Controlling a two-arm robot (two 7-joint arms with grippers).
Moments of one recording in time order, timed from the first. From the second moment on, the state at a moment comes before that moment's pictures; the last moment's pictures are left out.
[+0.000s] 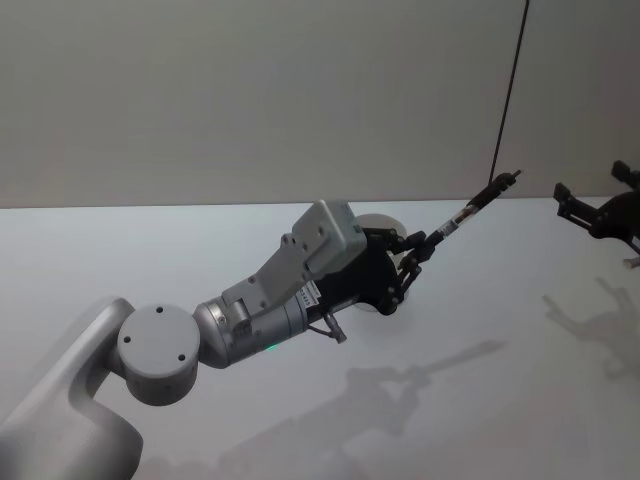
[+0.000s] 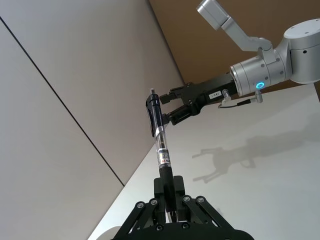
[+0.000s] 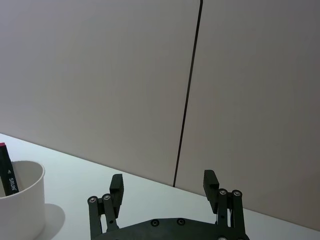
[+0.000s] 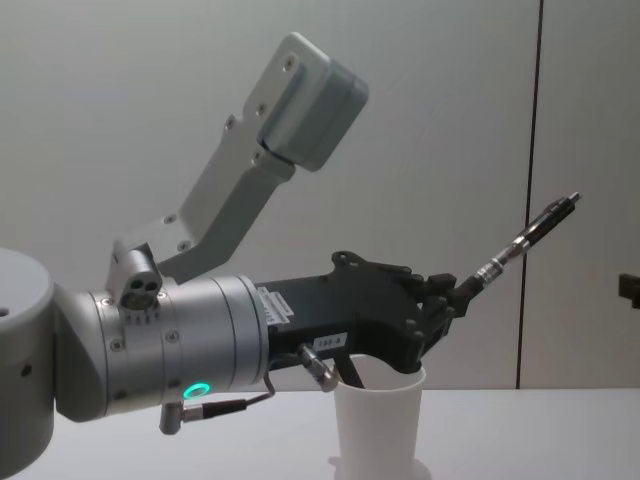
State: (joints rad) left arm -0.36 0.29 0.47 -1.44 -0.06 -0.13 -0.59; right arm 0.33 0.23 0.07 -1.20 0.09 -0.08 0.53
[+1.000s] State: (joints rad) left arm -0.36 0.29 0.47 -1.44 -0.06 -0.13 -0.59; right arm 0.29 0.28 0.13 -1.25 0.28 0.11 0.71
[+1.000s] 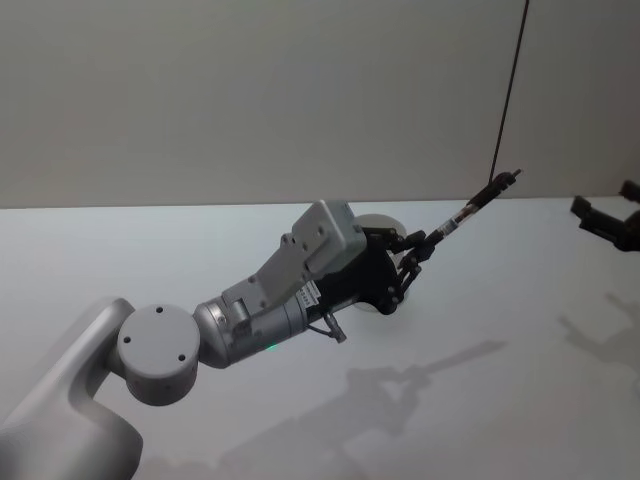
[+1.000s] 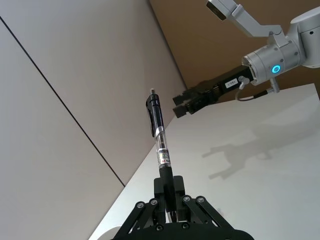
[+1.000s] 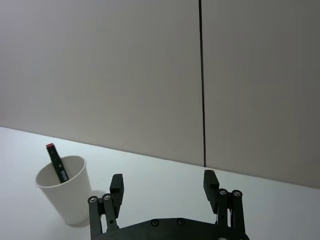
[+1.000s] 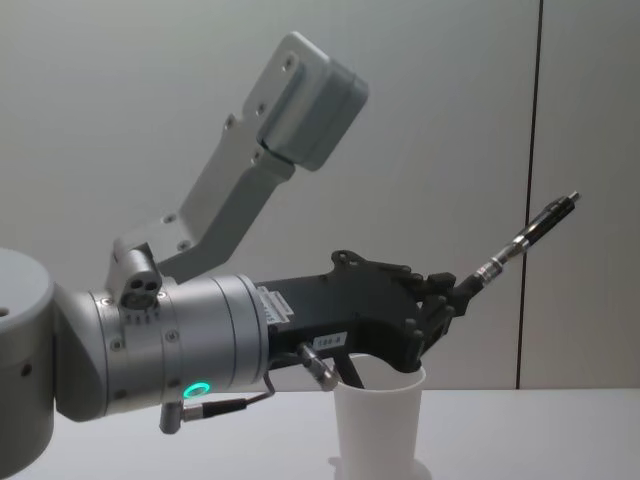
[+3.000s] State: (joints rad) left arm -0.36 0.29 0.47 -1.44 -0.06 -0.13 -0.59; right arm 0.05 0.29 0.15 -1.64 0.73 0.65 0.76
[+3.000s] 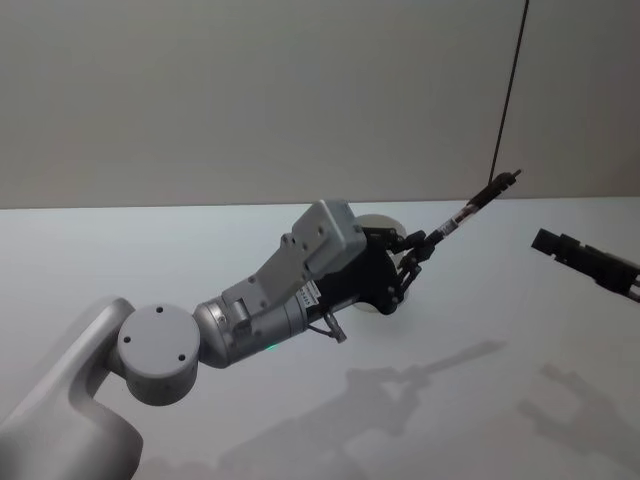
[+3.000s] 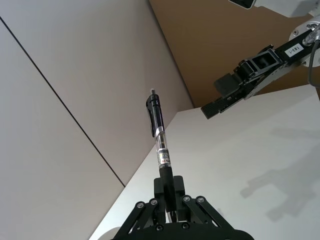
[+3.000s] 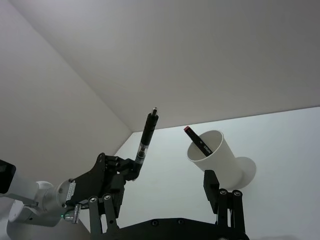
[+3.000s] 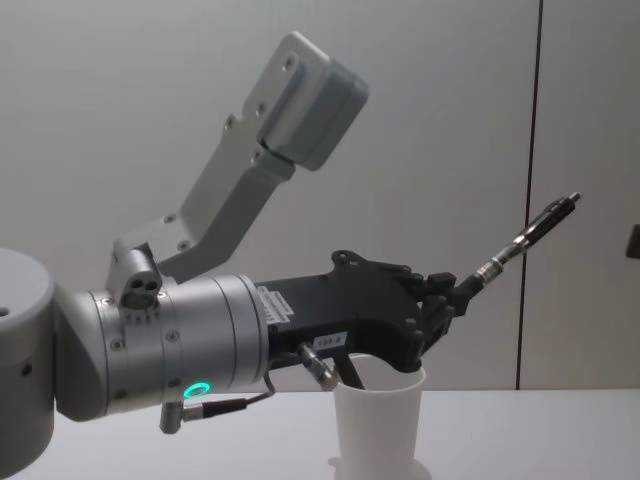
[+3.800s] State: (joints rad) left arm -0.36 0.29 0.47 -1.44 -0.06 -0.13 -0.59; right arm 0.02 0.23 0.10 -1.74 0.85 0.67 0.58
